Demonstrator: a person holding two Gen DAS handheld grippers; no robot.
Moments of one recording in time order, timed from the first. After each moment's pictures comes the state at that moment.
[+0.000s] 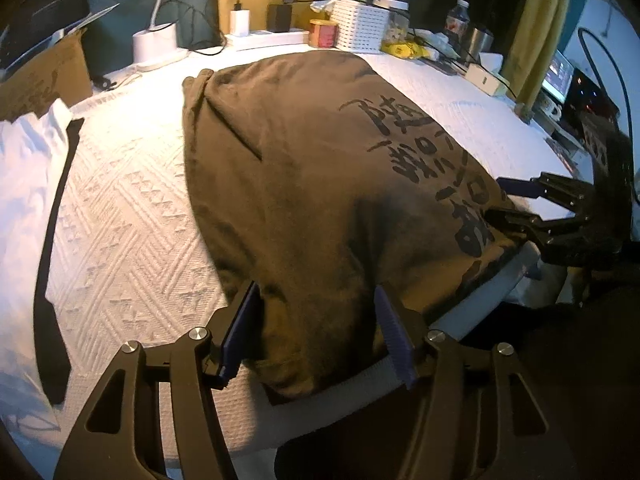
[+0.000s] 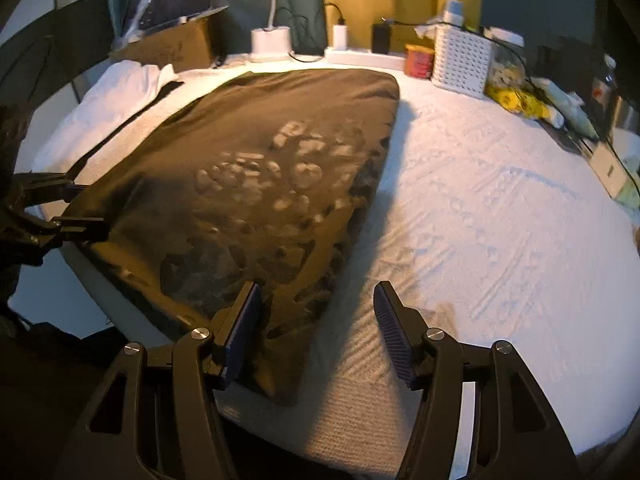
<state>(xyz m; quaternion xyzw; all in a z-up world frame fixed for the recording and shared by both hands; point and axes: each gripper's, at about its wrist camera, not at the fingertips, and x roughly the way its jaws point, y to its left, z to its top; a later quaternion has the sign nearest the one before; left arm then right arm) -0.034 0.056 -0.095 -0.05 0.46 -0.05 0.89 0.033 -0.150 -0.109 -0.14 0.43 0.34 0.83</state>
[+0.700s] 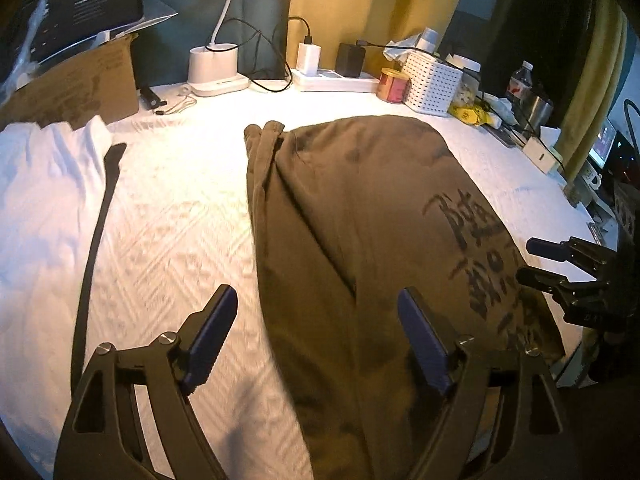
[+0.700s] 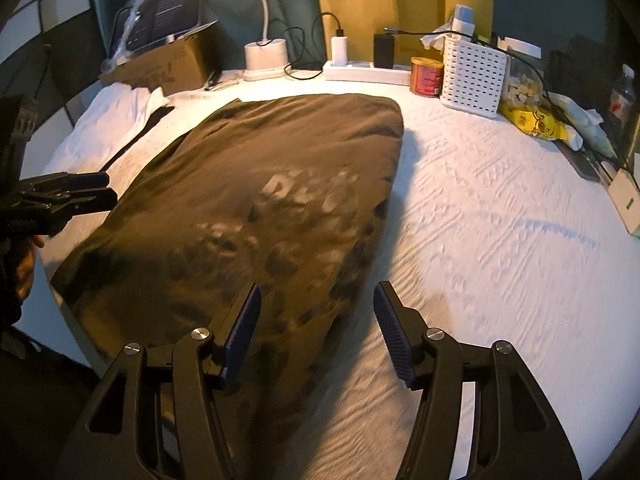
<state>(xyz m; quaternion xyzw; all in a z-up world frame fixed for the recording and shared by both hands) 0.027 0.101 -0.073 -0.10 0.42 0.03 0.90 0.095 -0.127 -0.095 -0.12 0.43 0.35 0.82</state>
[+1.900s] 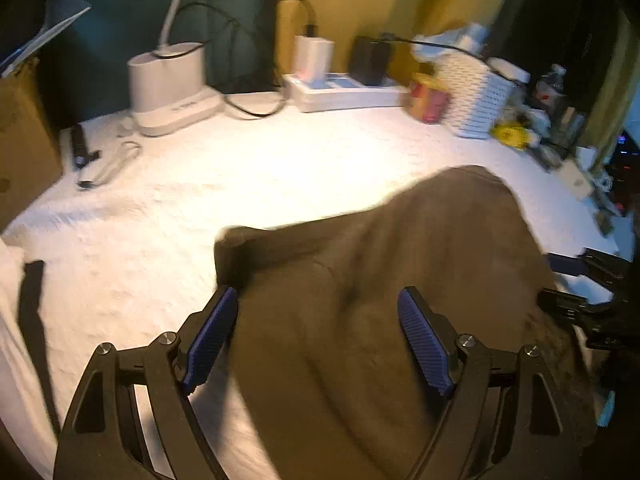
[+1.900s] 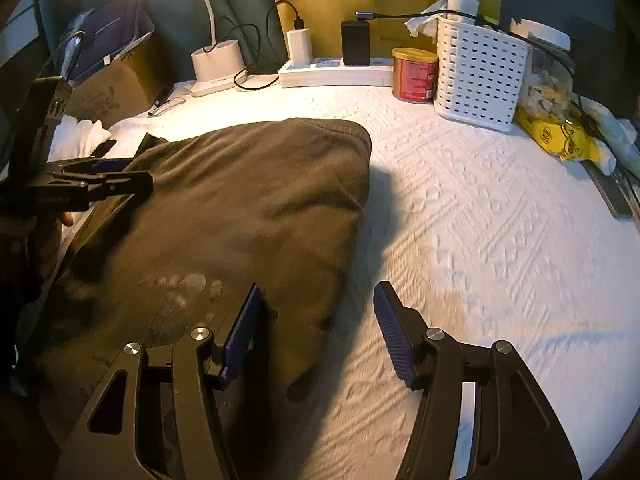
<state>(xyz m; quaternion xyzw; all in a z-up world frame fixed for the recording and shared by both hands) 0.175 0.160 -0.092 -0.08 0.44 0.01 0.89 0.215 -0.091 -0.117 -0.11 0.46 0.34 0.82</state>
